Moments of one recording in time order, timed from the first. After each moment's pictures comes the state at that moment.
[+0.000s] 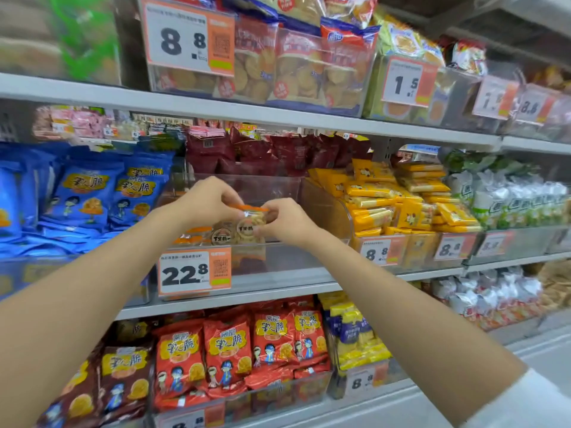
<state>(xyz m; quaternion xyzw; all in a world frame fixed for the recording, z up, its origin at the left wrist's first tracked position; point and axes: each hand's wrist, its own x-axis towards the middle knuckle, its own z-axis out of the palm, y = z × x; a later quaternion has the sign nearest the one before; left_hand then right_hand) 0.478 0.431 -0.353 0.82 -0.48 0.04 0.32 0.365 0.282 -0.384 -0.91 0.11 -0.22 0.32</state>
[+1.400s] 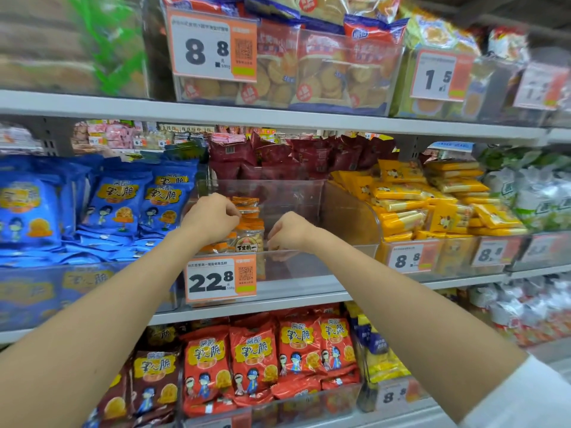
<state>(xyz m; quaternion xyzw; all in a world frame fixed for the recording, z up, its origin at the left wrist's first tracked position) 0.505 0.443 -0.379 0.88 -0.36 0.12 0.29 0.405 0.292 -0.395 -0.93 0.20 -0.08 0.31</state>
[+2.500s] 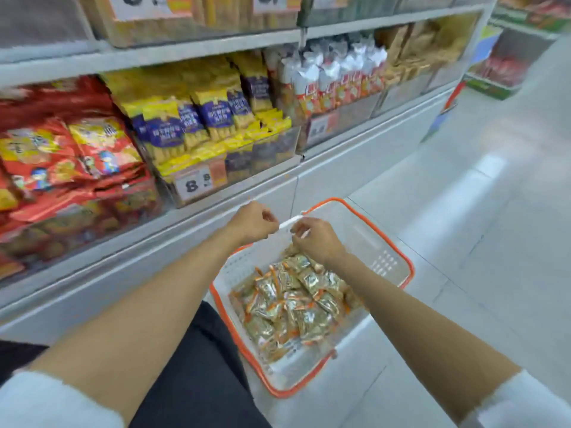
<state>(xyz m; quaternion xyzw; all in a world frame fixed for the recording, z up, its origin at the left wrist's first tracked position) 0.140 0.243 -0.716 0.75 -0.53 -0.33 0.24 -0.033 0.192 -0.747 -0.80 0.47 -0.17 0.34</state>
